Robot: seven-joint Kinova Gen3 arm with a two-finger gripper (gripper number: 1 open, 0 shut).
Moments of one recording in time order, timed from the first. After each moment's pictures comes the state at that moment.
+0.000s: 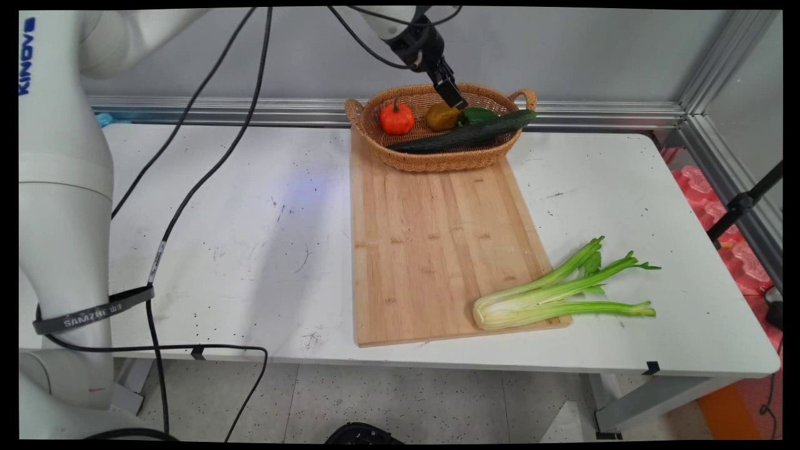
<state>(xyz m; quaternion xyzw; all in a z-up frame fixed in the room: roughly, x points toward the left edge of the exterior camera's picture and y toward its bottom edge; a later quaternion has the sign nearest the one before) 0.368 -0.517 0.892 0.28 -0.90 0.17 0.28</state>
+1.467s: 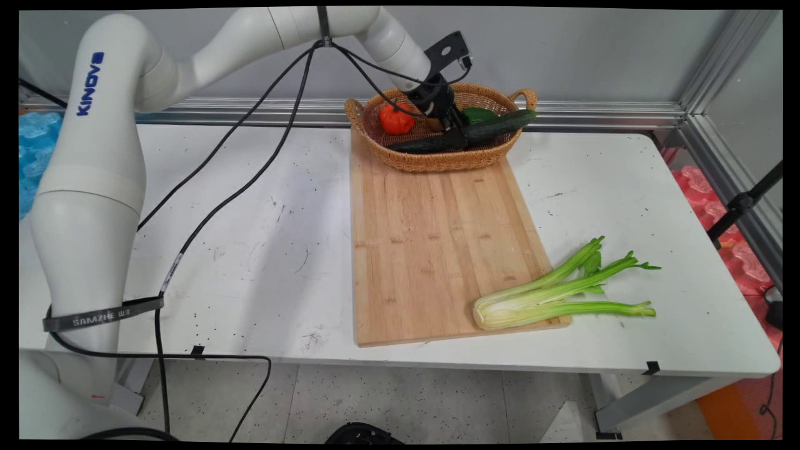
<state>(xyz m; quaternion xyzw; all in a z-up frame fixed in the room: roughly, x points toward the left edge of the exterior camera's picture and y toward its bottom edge) 0.354 -0.556 0.790 0.24 -0.92 0.15 0.28</state>
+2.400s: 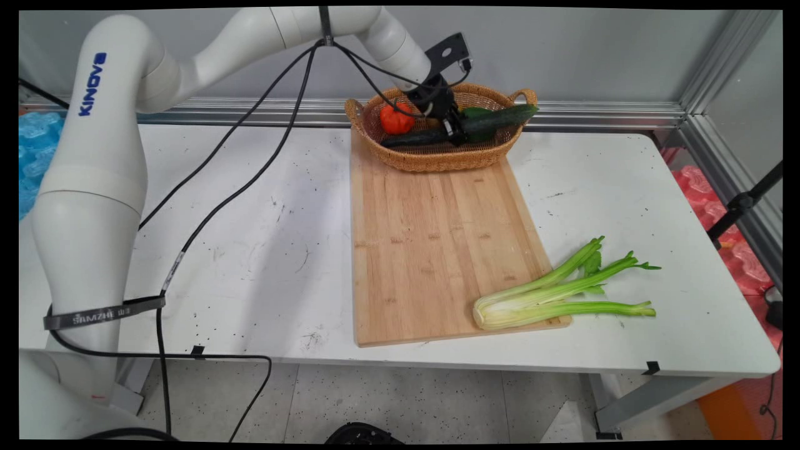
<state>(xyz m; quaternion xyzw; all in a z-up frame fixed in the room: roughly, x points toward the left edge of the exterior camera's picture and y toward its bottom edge) 0.353 -0.557 0.798 0.22 -0.92 0.15 0.28</state>
